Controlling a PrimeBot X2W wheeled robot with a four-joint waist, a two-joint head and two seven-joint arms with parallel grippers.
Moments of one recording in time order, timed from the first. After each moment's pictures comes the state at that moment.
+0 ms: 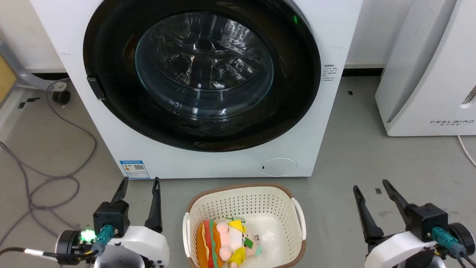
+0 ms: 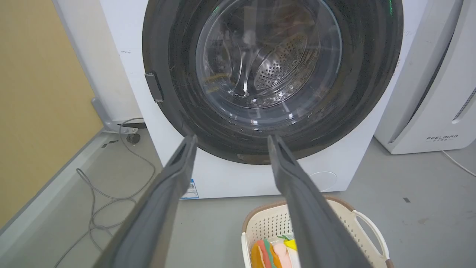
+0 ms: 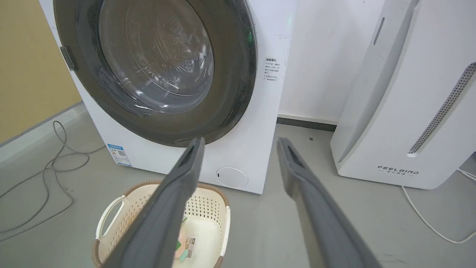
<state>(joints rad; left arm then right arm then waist) -0.02 0.05 0.00 0.01 0.00 0.00 0.00 0.01 -0.05 0.00 0.00 0.02 0.13 -0.01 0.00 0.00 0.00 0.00</state>
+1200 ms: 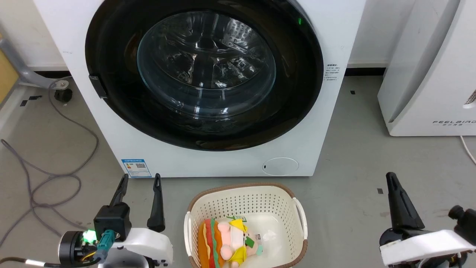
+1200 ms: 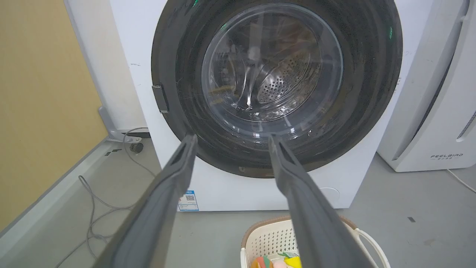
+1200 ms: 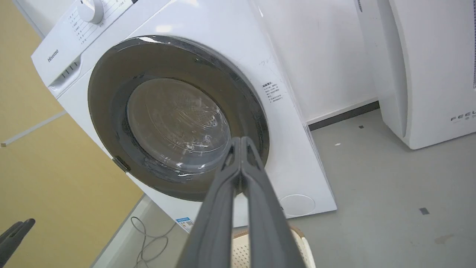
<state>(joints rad) -0.02 0.05 -0.03 0.01 -0.02 0.05 -0.08 0.01 -0.05 -0.02 -0.02 0.55 0.13 -0.08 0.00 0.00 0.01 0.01</state>
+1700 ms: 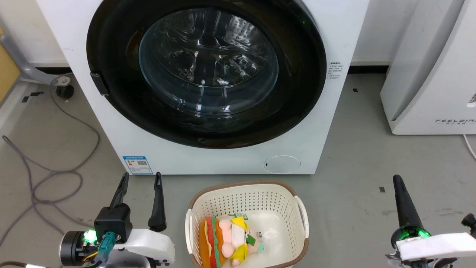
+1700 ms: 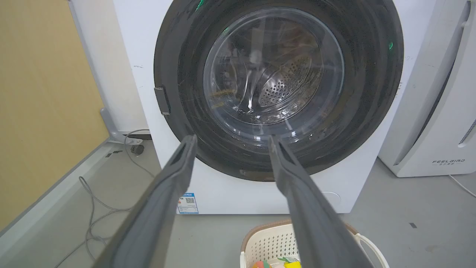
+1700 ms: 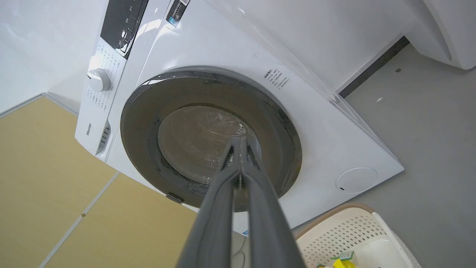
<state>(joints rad) -0.02 0.05 -0.04 0.01 -0.03 0.07 -0.11 0.01 -0.05 -0.03 0.01 0.99 0.13 -0.06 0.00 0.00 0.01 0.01</state>
